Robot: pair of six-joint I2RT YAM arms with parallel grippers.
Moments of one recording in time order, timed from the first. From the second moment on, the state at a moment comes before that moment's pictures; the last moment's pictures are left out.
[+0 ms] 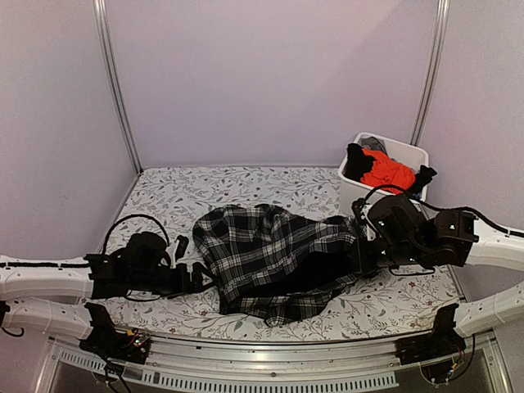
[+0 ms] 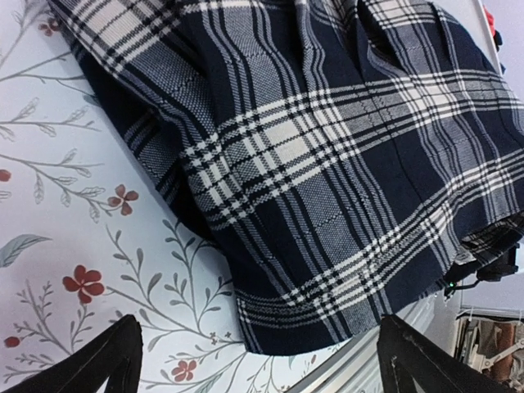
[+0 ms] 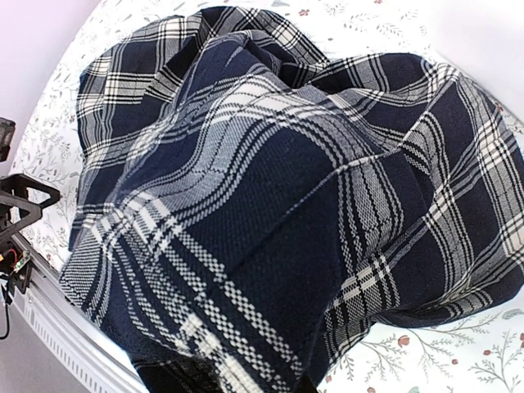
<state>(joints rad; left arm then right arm) -0.87 0.96 0.35 -0.11 0.11 -0.92 1.04 1.08 0.89 -0.68 0.25 0.70</state>
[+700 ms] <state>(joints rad) -0.95 1.39 0.23 0.53 0.26 -1.12 1.04 0.76 0.62 -0.40 0.34 1.02</state>
